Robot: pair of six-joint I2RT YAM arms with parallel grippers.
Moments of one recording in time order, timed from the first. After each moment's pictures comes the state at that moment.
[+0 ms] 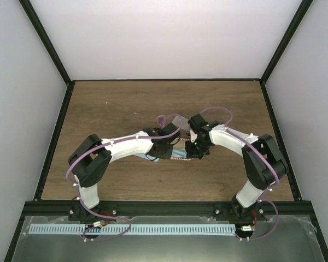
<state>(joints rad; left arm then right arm) -0.90 1.84 1.25 -0.70 -0.13 -0.62 0.53 1.64 0.99 -0.74 -0.28 0.38</state>
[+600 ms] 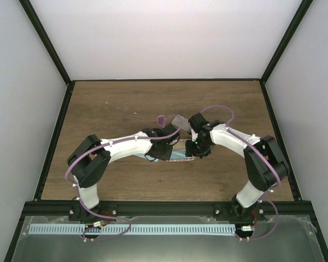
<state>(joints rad) -0.90 1.83 1.23 -0.69 -0.12 -0.59 0.53 1.63 1.01 -0.77 -0.22 0.38</state>
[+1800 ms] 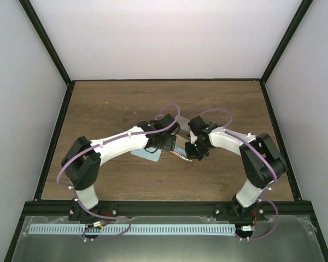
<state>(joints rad) -0.88 1.77 1.33 -0.73 -0.20 -0.62 0.53 1.66 0.94 -0.64 -0.27 0.38</state>
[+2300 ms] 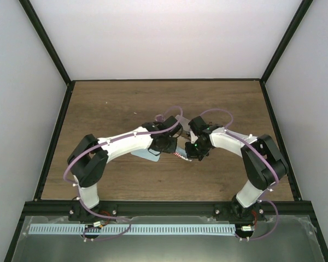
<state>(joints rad) -0.89 1.81 1.33 -0.70 -0.08 -0.65 0.53 1.64 0.93 -0.63 -0.27 0.39</state>
